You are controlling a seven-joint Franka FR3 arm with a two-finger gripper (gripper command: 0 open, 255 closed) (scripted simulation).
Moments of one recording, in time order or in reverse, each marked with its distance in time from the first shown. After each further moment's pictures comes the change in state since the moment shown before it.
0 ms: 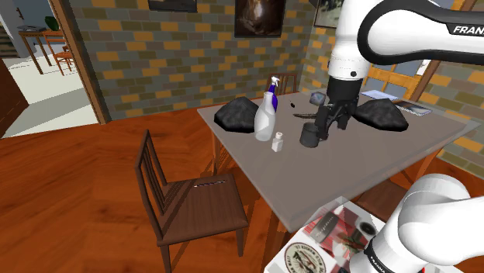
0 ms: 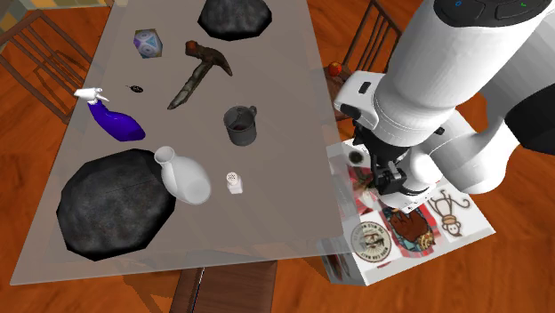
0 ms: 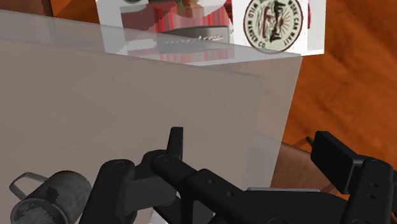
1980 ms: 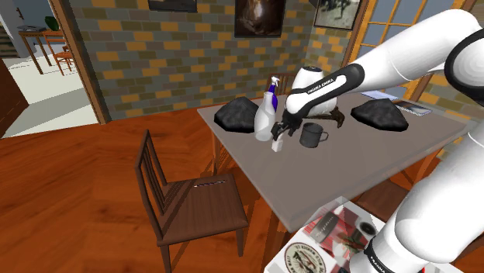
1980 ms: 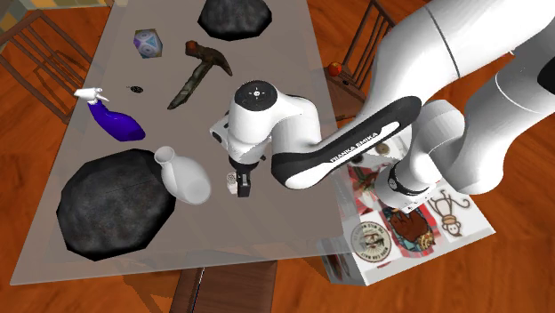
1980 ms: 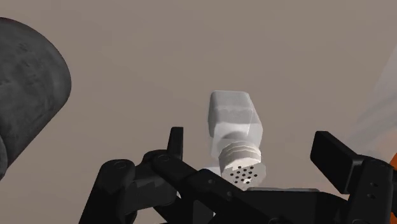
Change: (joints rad) arm -0.062 0.766 -0.237 0.023 0.036 1.041 -0.231
